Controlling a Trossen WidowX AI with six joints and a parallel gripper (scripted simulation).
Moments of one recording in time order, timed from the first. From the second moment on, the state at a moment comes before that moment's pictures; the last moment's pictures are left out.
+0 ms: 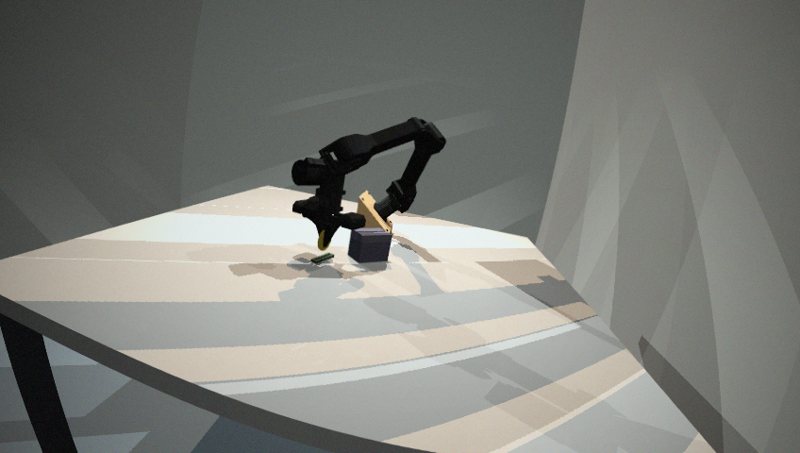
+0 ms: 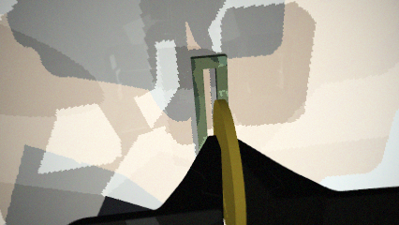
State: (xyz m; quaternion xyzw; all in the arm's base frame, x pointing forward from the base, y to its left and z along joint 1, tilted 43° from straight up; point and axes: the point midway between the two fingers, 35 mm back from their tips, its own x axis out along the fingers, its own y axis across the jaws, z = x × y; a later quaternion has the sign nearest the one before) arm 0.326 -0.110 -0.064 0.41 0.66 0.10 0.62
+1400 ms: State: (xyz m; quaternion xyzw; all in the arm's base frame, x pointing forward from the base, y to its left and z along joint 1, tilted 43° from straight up) arm 0.321 -0.155 -0.009 0.51 0.67 -0.02 0.54
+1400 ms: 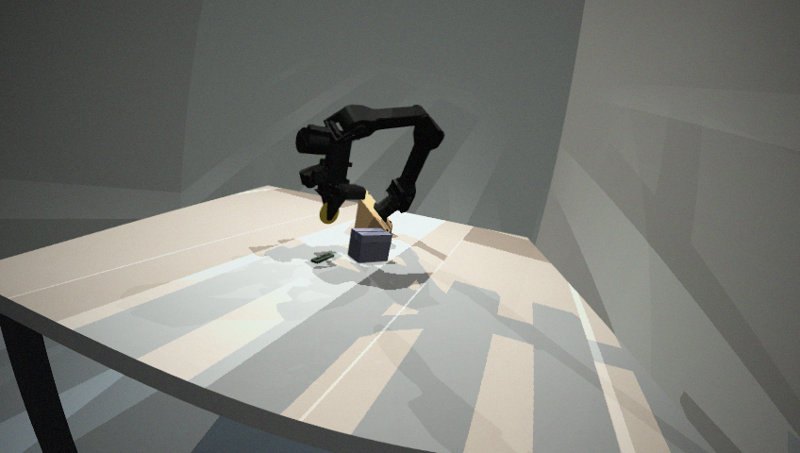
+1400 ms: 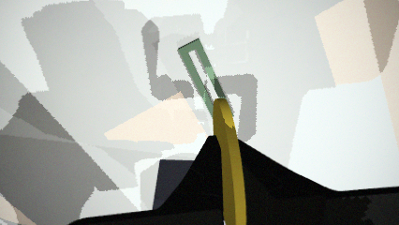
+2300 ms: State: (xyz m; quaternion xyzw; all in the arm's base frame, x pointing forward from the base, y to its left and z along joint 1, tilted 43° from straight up) arm 0.305 -0.131 0.020 0.55 0.67 -0.08 0.50
